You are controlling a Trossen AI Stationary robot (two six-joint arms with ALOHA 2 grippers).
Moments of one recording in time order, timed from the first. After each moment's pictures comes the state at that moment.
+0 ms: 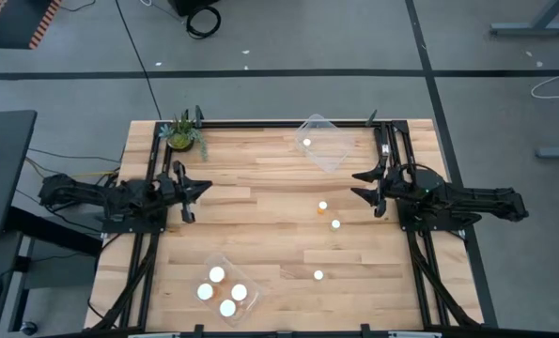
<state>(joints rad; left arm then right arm) -0.15 0.19 0.01 0.37 -0.44 0.14 -0.11 0.05 0.01 0.06 0.10 0.20</state>
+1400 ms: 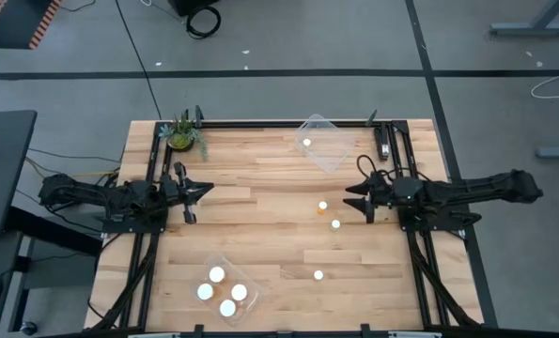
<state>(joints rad) -0.15 0.19 0.01 0.29 -0.44 0.17 0.00 0.39 0.01 0.08 0.19 0.45</state>
